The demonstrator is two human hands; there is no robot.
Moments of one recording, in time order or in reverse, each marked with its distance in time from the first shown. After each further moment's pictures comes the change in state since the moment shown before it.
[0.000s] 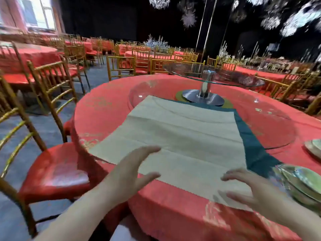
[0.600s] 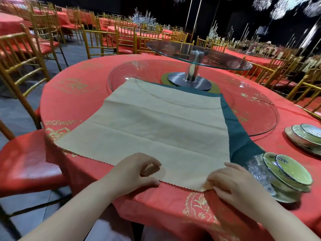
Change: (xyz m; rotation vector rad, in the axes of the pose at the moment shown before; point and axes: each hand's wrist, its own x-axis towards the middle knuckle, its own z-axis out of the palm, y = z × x) left_hand 0.027 -0.025 0.066 0.065 -0.342 -0.147; right_hand -0.004 0.026 0.015 -0.358 -0.010 -0.122
